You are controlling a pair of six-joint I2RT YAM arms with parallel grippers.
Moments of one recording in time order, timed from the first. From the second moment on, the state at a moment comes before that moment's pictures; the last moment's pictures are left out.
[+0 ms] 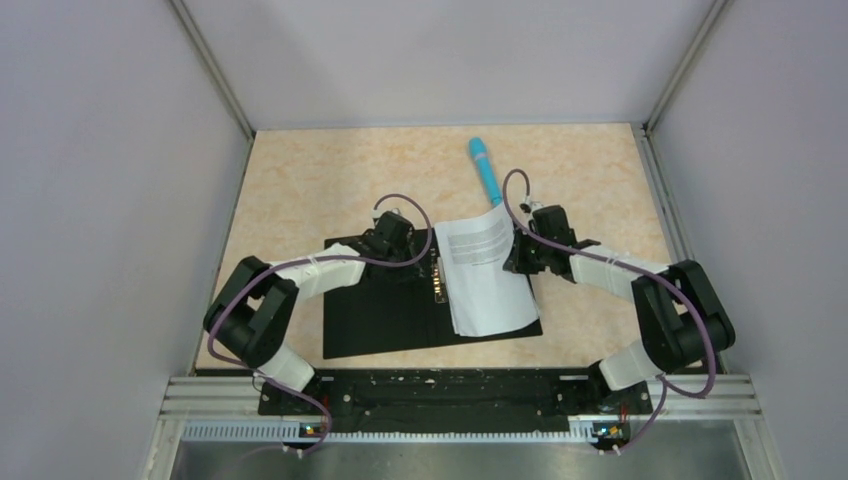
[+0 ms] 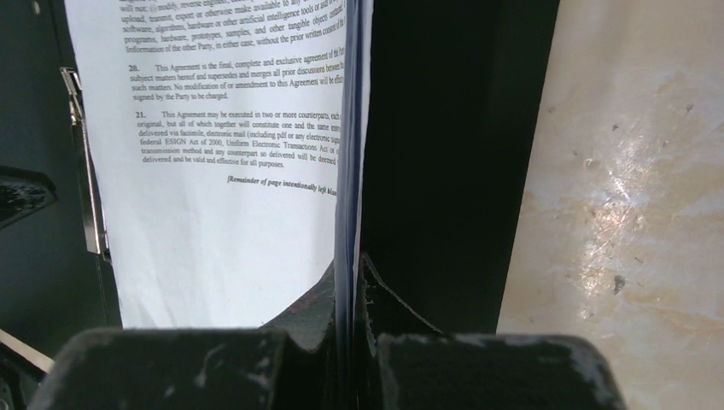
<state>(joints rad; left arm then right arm) -0.61 1.56 0.84 -0.22 0.02 -0.85 0.37 1.51 0.70 -0.06 -0.22 0.39</state>
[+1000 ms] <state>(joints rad) -0.61 1.67 0.90 -0.20 0.04 -0.87 0.45 1.38 0.59 0.06 -0.17 0.38</state>
